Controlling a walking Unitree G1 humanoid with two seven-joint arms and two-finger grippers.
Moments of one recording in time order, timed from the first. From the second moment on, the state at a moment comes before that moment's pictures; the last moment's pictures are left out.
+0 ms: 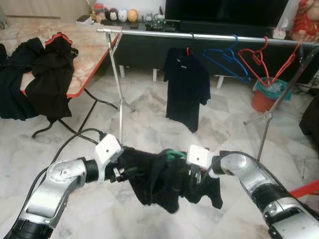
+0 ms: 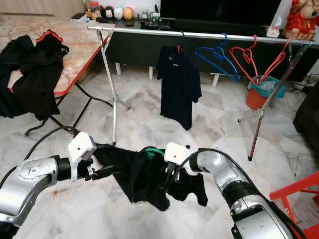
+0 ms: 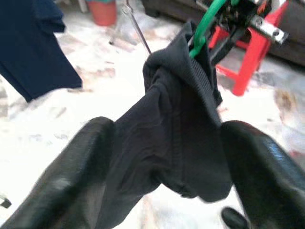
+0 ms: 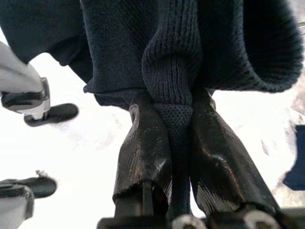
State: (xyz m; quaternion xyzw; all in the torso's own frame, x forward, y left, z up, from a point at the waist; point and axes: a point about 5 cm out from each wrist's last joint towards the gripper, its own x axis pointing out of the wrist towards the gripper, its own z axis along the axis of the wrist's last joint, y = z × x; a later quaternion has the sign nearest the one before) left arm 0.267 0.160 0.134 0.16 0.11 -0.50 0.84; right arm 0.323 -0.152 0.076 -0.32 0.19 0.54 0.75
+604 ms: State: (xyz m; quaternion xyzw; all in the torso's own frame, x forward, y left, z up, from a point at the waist) left arm 0.266 0.141 0.121 0.20 0.12 -0.55 0.80; right arm 0.312 -0.145 0.074 -0.32 0.19 0.61 0.70
